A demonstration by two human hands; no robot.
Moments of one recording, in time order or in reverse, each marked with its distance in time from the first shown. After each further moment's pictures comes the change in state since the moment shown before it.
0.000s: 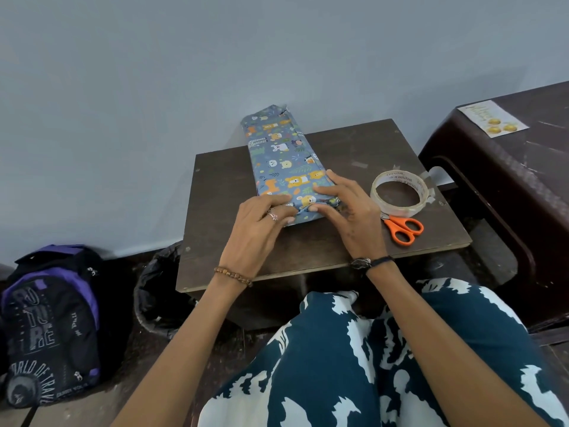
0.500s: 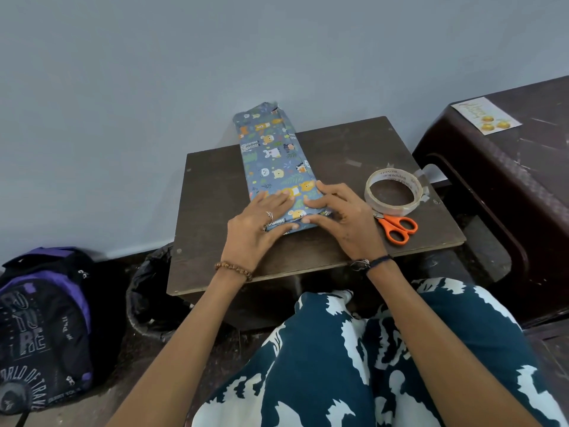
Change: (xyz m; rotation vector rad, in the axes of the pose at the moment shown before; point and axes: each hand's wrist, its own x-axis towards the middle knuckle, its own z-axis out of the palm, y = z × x) left_hand 0.000 -0.008 0.020 -0.097 -0.069 -0.119; right_hand -0.003 0.011 -0.004 0.017 -0.127 -0.019
